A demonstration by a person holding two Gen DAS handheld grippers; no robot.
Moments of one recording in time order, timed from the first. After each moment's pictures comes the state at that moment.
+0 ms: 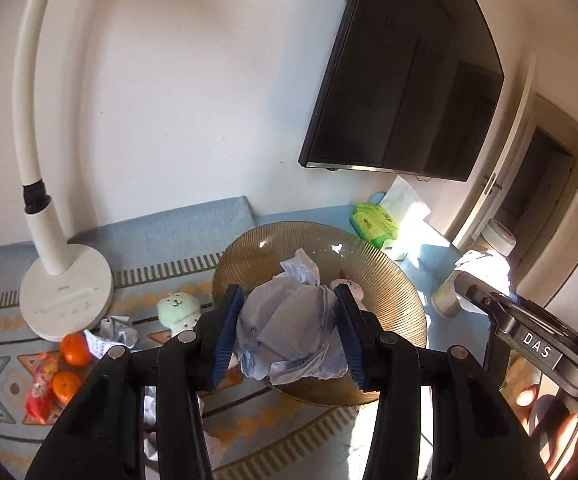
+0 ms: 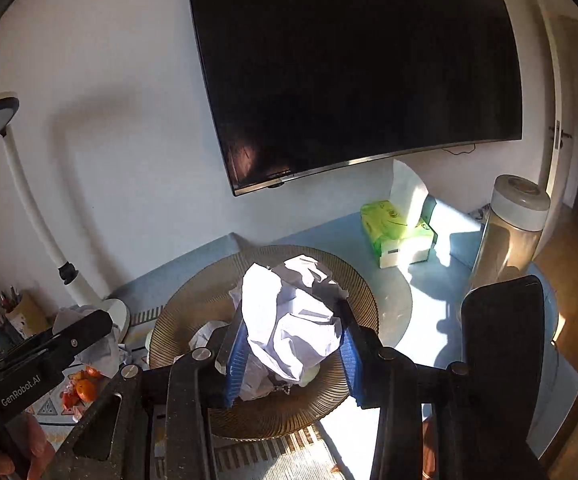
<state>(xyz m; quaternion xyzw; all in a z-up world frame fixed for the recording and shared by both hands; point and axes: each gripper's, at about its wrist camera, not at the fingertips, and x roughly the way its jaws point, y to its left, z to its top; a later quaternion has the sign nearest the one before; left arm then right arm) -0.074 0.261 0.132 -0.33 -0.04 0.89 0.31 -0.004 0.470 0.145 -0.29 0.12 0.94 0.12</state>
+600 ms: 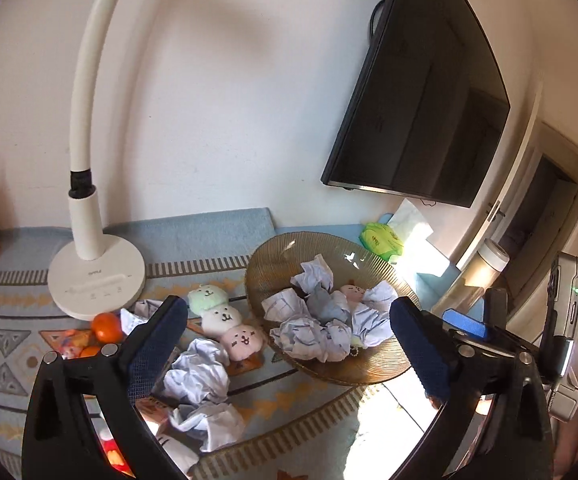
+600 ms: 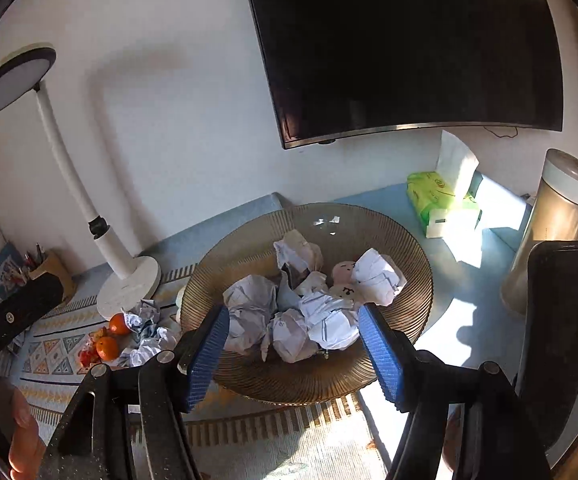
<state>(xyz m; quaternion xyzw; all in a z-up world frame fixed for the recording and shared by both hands) -0.028 0.193 0.146 -0.29 -0.08 0.91 0.28 0.021 0.420 0.130 -0.31 0.10 0.94 0.02</state>
